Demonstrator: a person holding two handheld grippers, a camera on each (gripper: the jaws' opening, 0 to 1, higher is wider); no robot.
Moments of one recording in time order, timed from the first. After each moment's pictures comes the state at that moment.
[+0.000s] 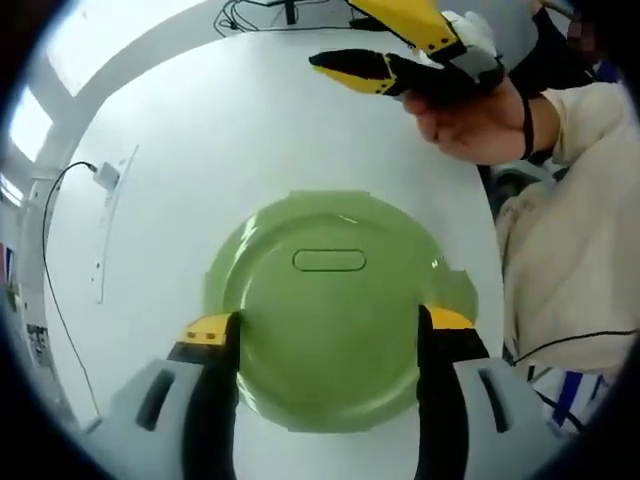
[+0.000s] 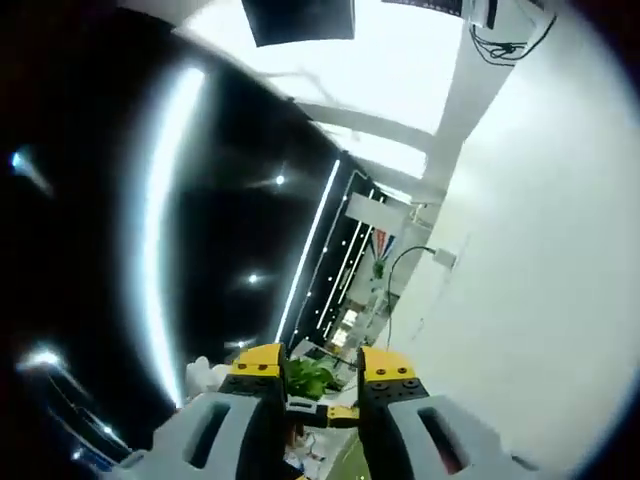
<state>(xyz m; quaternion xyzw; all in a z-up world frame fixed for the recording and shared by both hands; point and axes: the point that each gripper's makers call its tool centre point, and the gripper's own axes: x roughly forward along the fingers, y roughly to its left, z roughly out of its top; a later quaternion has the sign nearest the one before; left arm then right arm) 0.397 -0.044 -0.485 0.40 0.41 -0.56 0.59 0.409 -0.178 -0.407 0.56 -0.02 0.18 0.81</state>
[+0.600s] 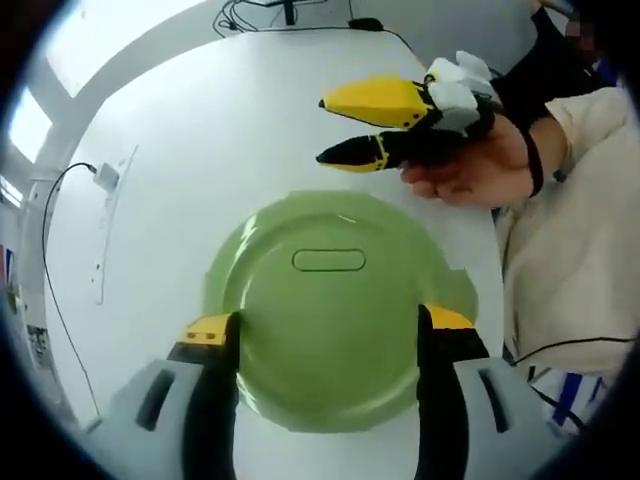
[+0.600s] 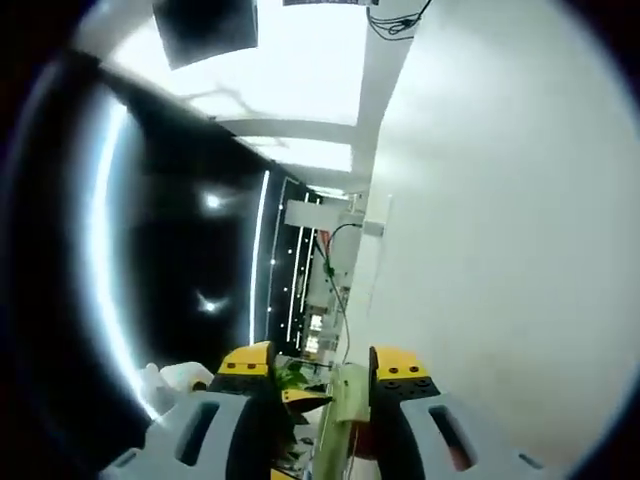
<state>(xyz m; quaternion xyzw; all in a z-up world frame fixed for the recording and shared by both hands) 0.398 -0.043 -0.486 0.40 0.41 -0.56 0.59 0.410 -0.159 -0.472 0.63 0.06 0.09 0.77</state>
